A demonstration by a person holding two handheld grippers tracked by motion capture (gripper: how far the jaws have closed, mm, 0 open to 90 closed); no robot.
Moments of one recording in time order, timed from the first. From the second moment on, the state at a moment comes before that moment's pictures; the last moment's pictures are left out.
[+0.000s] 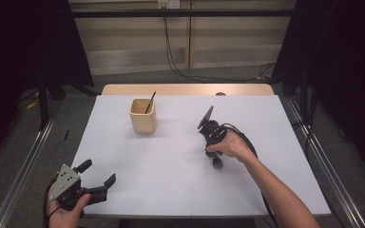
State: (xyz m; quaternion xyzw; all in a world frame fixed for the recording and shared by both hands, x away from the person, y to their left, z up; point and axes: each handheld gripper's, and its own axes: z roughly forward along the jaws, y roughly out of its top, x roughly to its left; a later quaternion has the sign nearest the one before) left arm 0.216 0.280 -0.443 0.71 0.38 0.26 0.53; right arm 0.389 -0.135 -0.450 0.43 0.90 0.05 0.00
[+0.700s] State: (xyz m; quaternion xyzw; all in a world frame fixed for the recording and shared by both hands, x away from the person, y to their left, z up) left arm 0.217 0.280 -0.443 0.71 0.38 0.26 0.52; right arm 0.391 -0.145 -0.449 0.43 0.90 0.07 0.00
